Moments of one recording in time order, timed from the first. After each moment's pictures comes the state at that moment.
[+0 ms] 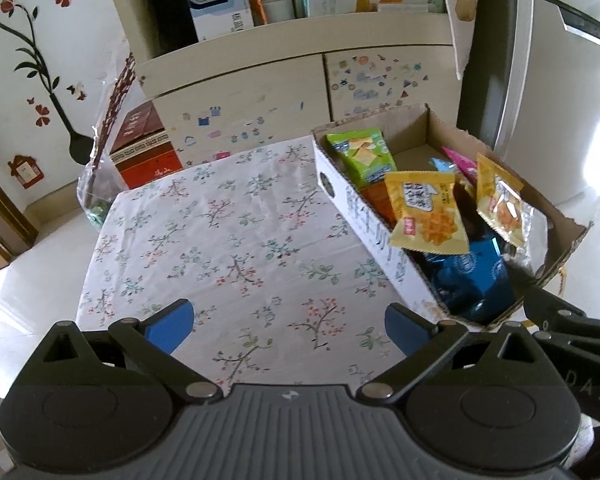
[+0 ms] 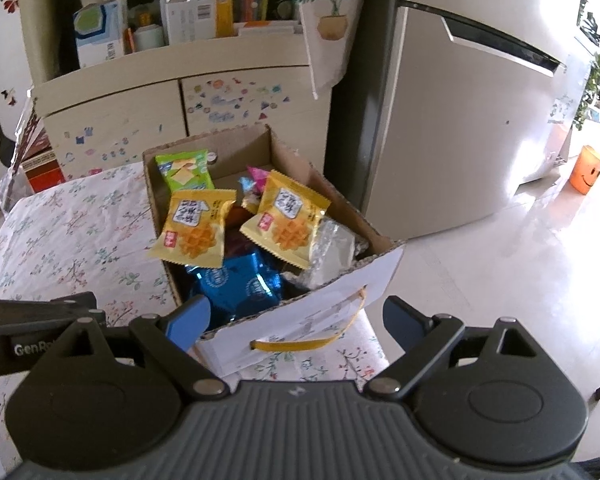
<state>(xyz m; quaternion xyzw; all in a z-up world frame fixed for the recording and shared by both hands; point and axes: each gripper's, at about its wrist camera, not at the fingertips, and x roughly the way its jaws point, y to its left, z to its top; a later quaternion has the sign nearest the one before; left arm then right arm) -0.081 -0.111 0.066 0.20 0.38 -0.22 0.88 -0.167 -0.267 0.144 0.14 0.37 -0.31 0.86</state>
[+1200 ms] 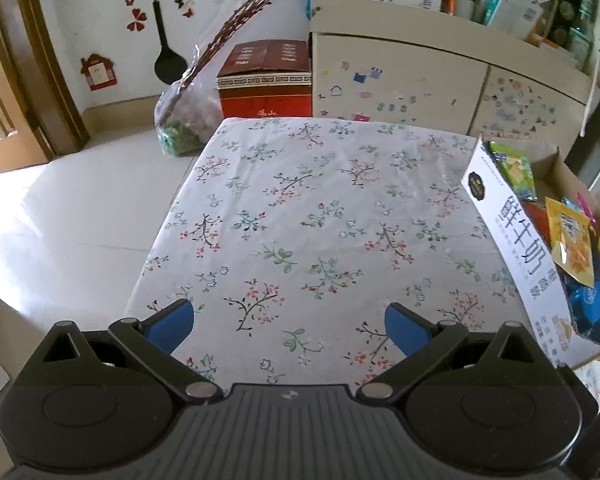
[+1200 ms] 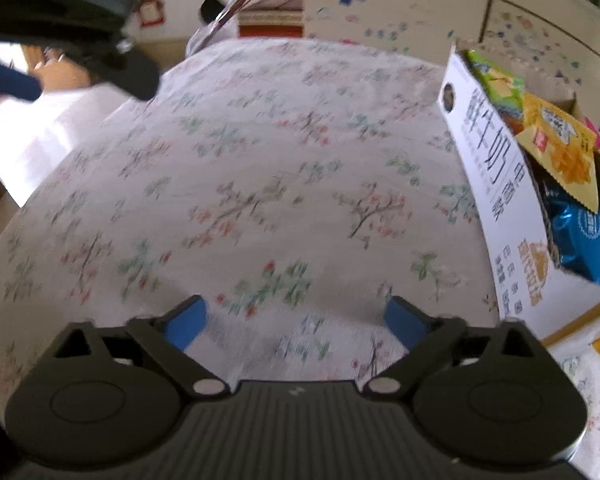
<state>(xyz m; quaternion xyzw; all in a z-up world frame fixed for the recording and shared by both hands) -0.015 0.017 0.049 0.09 0.43 -0.12 0.89 -0.073 -0.148 0.032 0.04 0.44 -0.02 0.90</state>
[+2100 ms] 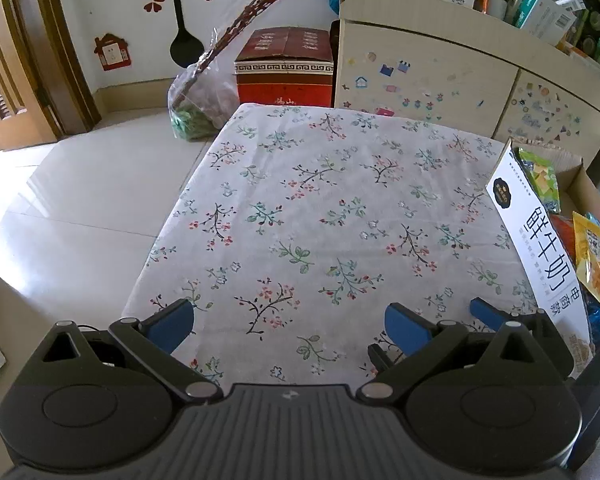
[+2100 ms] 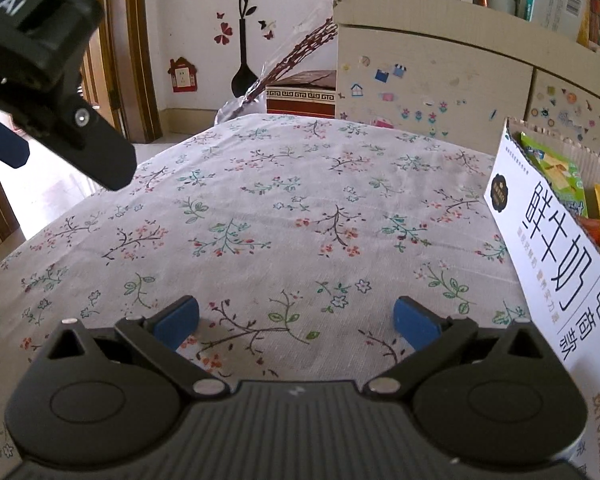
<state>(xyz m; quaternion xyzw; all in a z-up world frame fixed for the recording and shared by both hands) 0.001 0.023 0.040 0.07 0.45 -0.10 0.89 -0.023 -0.150 0.013 0.01 0.32 0.03 0.95</state>
